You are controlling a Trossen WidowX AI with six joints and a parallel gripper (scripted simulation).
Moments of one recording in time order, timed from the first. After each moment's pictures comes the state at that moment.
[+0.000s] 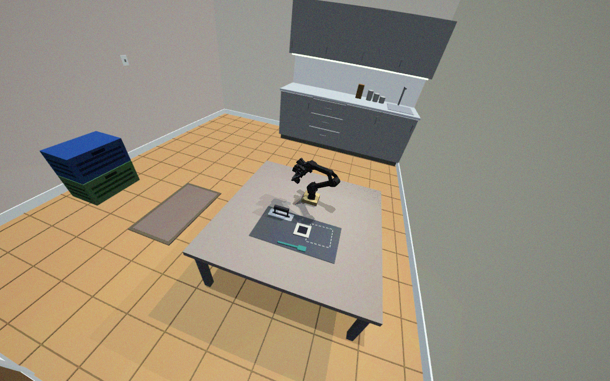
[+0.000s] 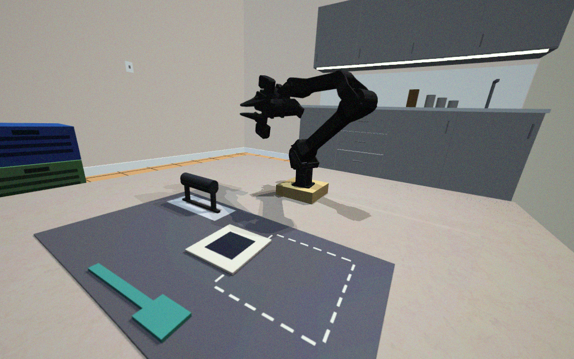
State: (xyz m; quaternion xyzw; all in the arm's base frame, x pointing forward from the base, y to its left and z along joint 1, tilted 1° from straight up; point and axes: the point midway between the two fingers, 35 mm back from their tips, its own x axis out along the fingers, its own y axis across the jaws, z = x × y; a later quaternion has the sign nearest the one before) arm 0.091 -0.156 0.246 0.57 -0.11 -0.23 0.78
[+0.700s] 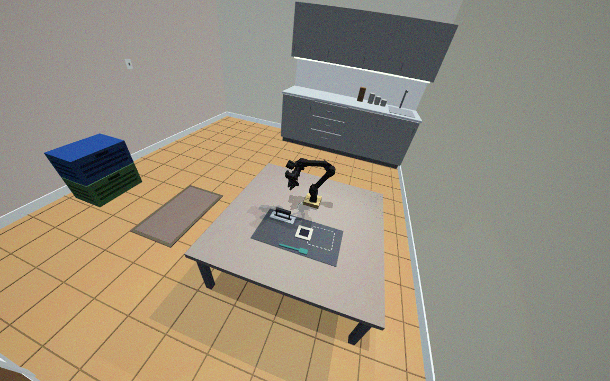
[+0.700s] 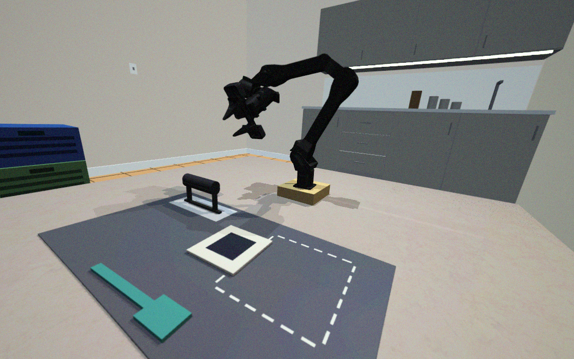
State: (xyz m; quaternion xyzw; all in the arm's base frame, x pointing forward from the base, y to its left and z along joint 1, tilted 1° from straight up) arm 0.126 -0.193 0.212 0.71 0.12 -0.28 0.64
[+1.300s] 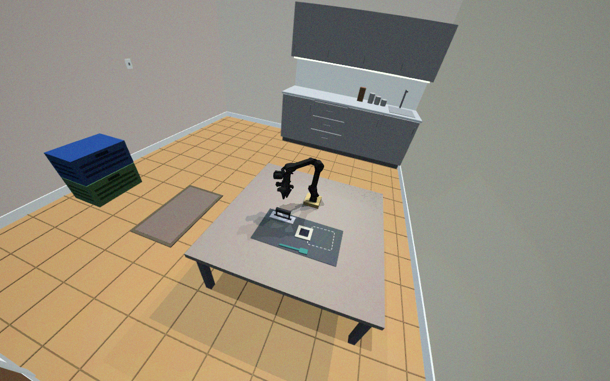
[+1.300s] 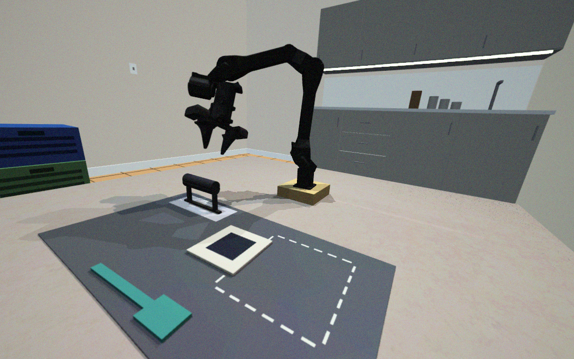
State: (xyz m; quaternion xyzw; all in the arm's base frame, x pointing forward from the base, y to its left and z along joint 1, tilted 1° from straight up) arm 0.189 -0.219 0.159 0.66 0.36 -0.41 0.52
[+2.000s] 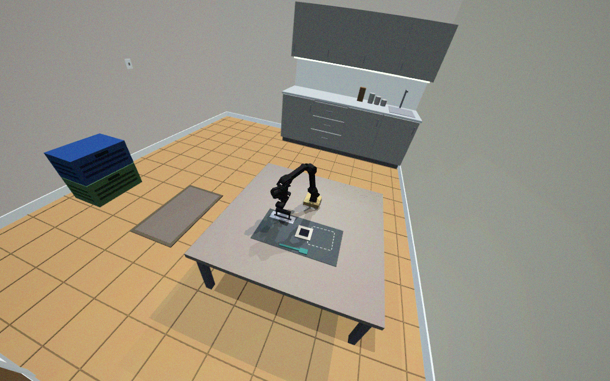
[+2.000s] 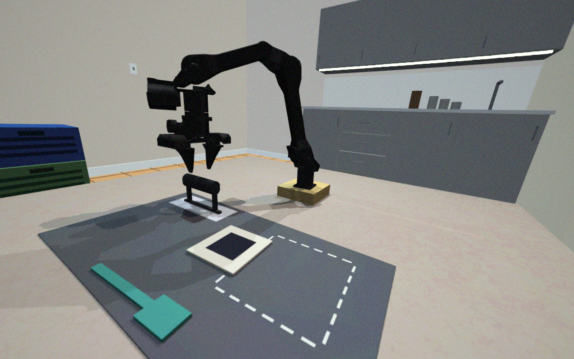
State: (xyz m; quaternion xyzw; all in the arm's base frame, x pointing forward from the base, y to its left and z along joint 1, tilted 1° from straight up) arm 0.258 -0.217 0.117 0.52 0.46 -0.52 0.49
